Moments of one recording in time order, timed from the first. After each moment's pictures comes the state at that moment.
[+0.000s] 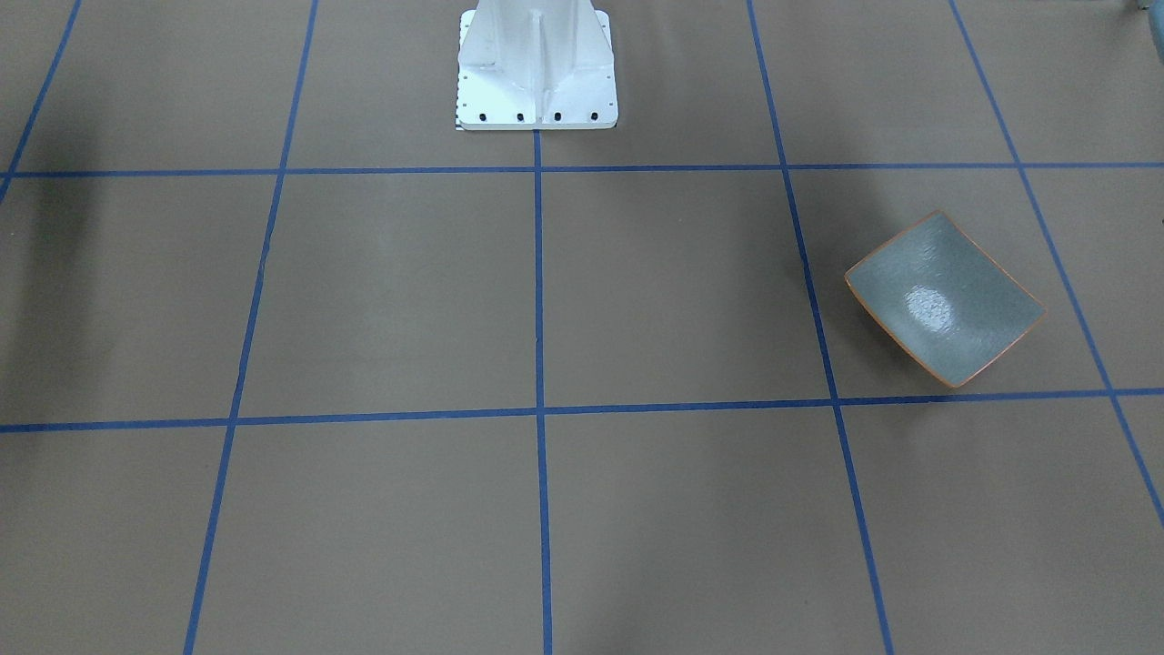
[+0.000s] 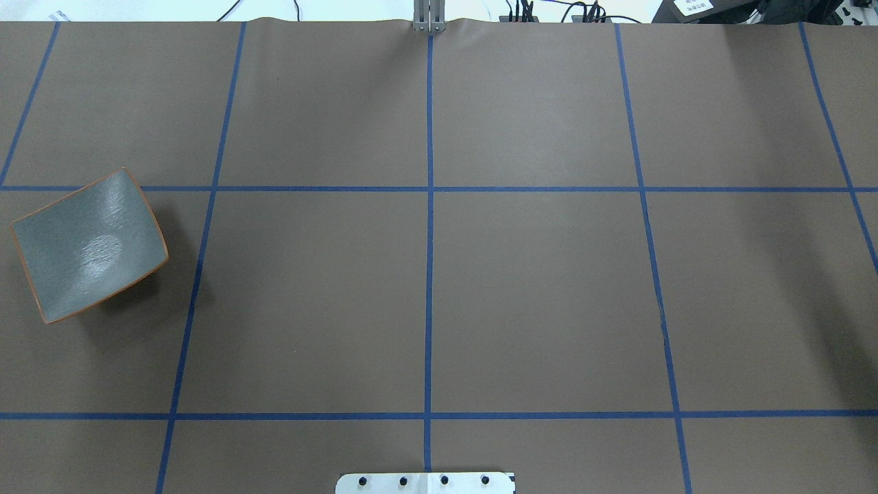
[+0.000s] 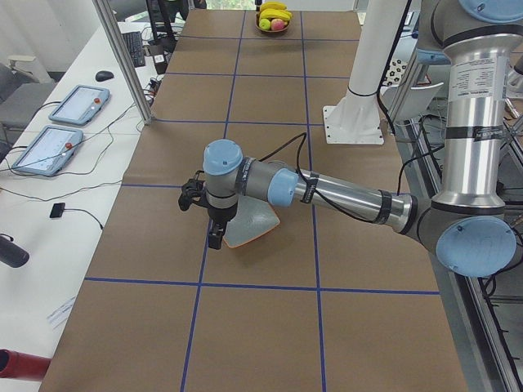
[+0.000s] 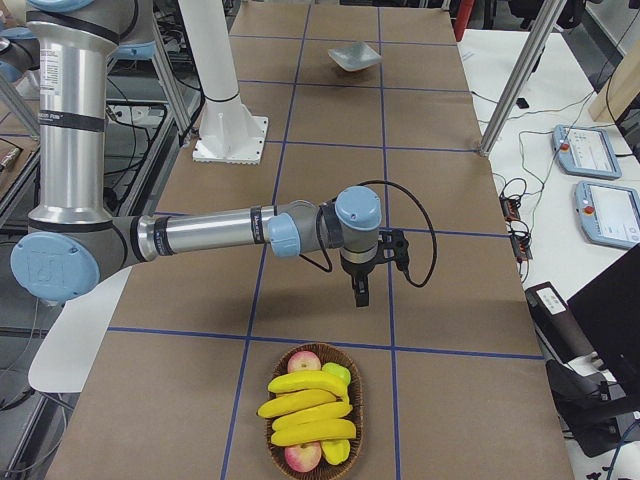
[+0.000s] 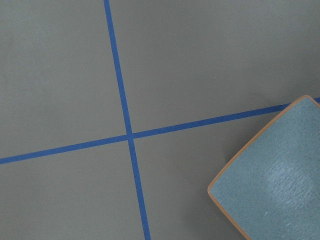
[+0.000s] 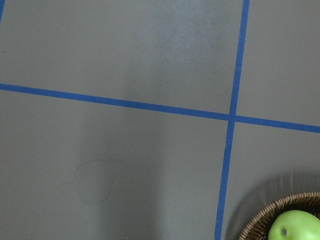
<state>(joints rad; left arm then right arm) -1.48 -1.54 -1.84 -1.59 -2.30 -0.06 1.47 -1.66 1.81 -1.48 2.37 0.12</state>
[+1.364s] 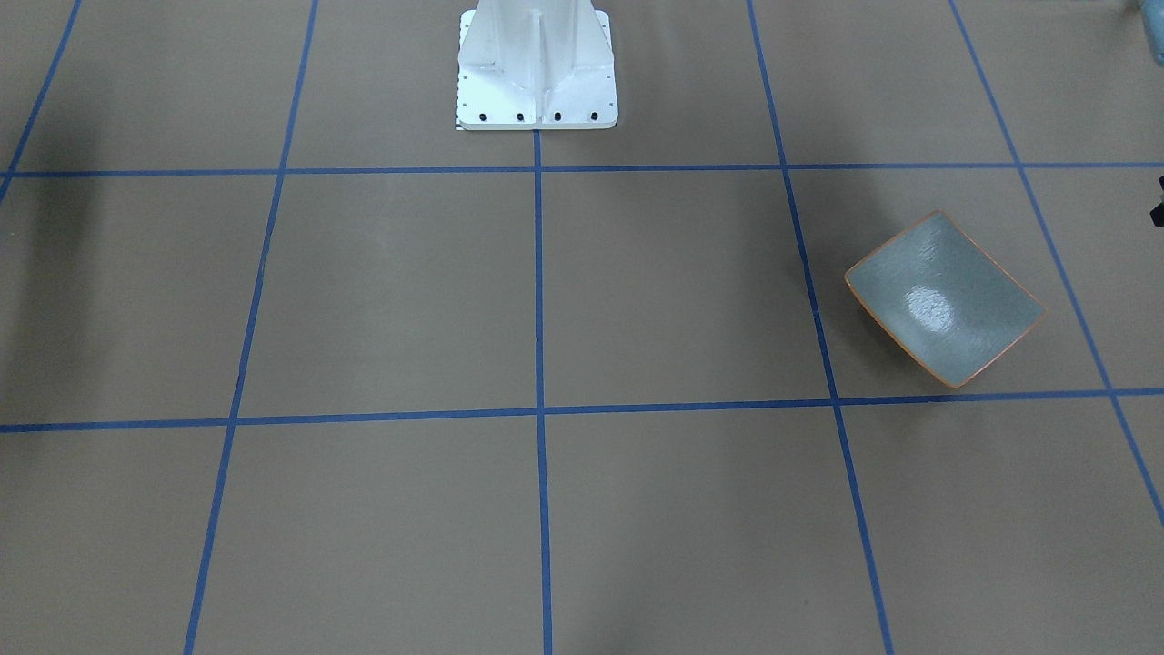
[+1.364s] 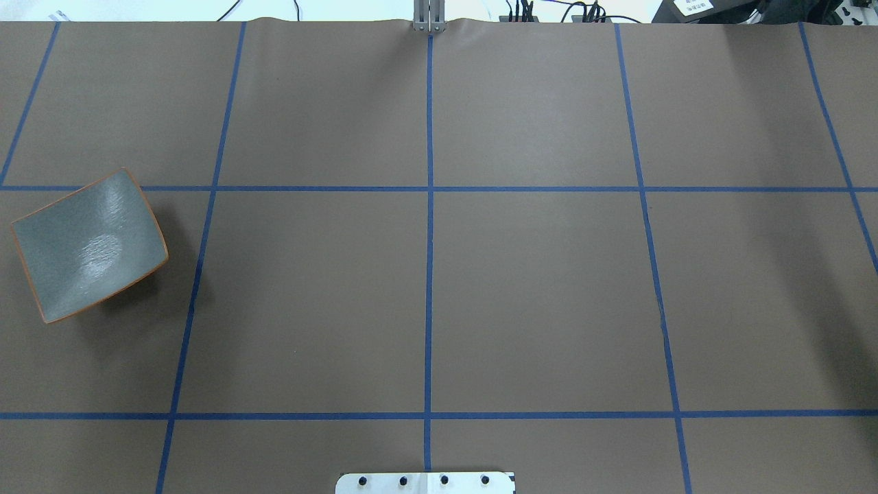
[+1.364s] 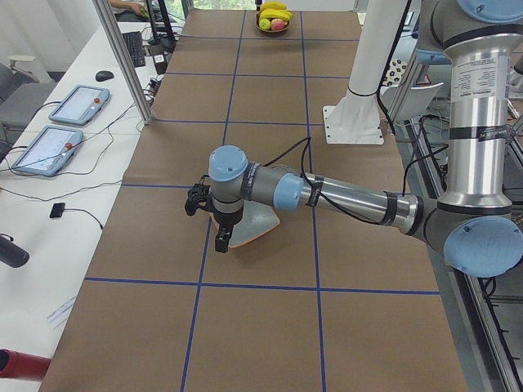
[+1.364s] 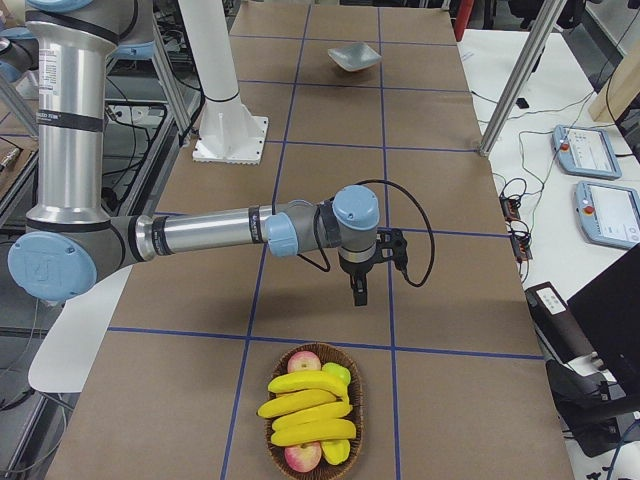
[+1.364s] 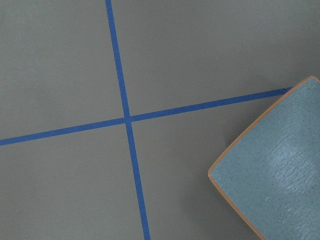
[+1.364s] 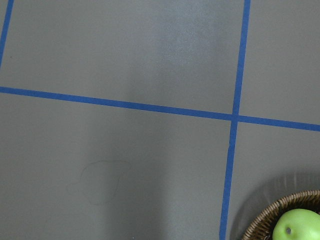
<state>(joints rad) -1.47 -1.51 -1.85 -1.60 -2.31 -0.07 1.47 -1.68 1.82 -1.48 2.37 0.12</state>
